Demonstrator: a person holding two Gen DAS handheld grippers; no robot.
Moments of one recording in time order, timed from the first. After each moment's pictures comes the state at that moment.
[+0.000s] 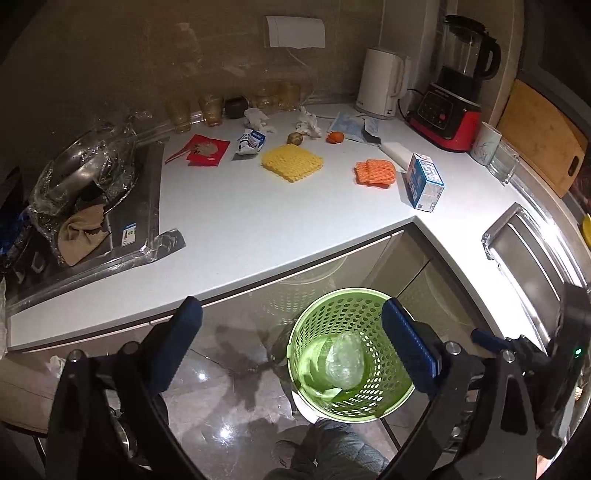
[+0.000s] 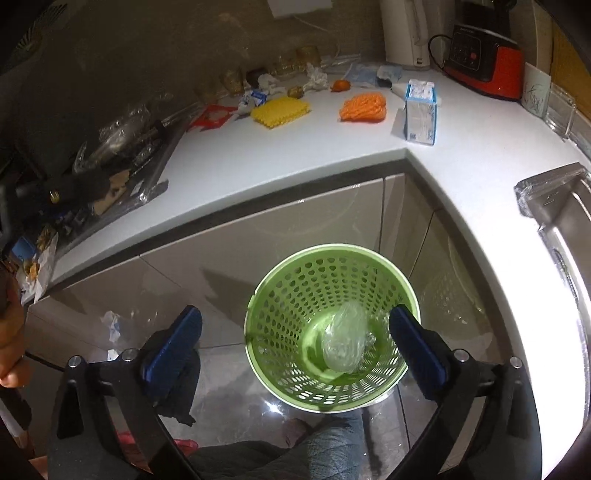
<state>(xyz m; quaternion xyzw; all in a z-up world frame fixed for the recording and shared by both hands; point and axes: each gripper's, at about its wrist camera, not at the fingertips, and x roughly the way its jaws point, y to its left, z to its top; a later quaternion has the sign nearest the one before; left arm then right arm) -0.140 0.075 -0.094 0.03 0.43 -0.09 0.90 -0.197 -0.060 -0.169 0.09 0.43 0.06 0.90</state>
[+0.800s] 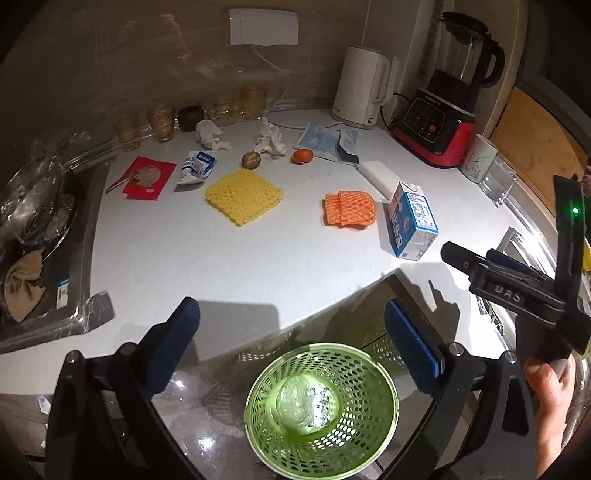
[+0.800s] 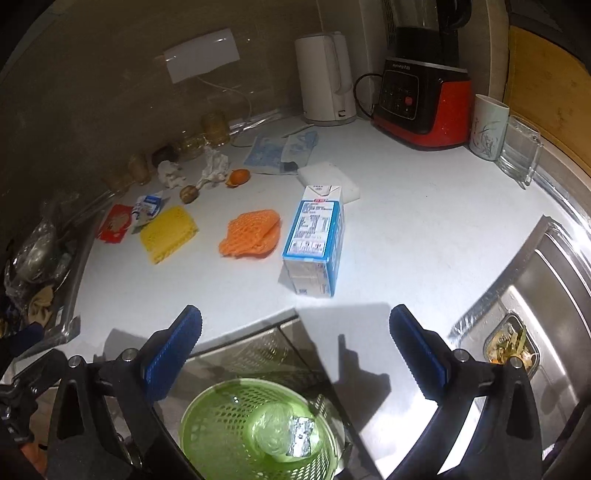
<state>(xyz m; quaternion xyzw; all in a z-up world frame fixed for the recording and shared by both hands) -0.021 0.003 -0.108 0.01 0.43 -0.13 0.89 -0.029 -0.178 -0.136 0.11 0.39 -0.06 0.91</state>
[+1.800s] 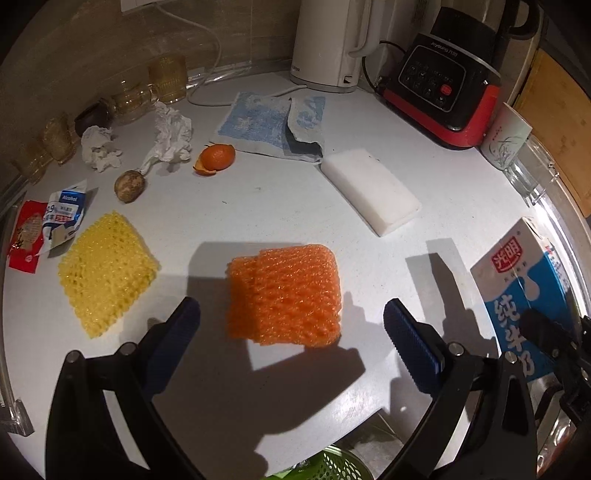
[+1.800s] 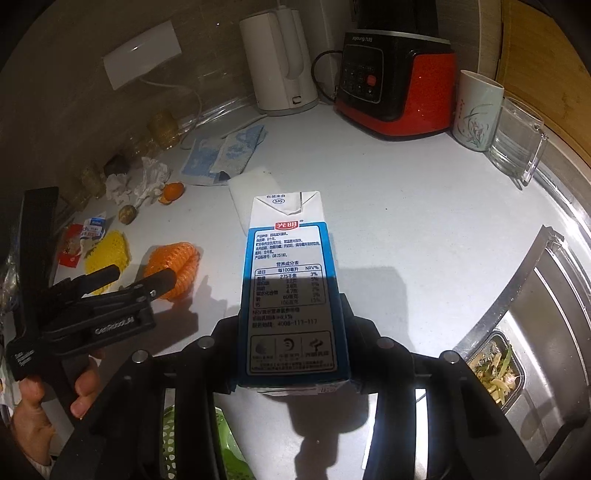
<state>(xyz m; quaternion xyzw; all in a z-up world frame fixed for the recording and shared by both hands) 0.143 -0.140 -0.183 0.04 0.49 -0.16 0.86 0.014 -0.272 -0.140 0.13 0.42 -0.08 0.89</state>
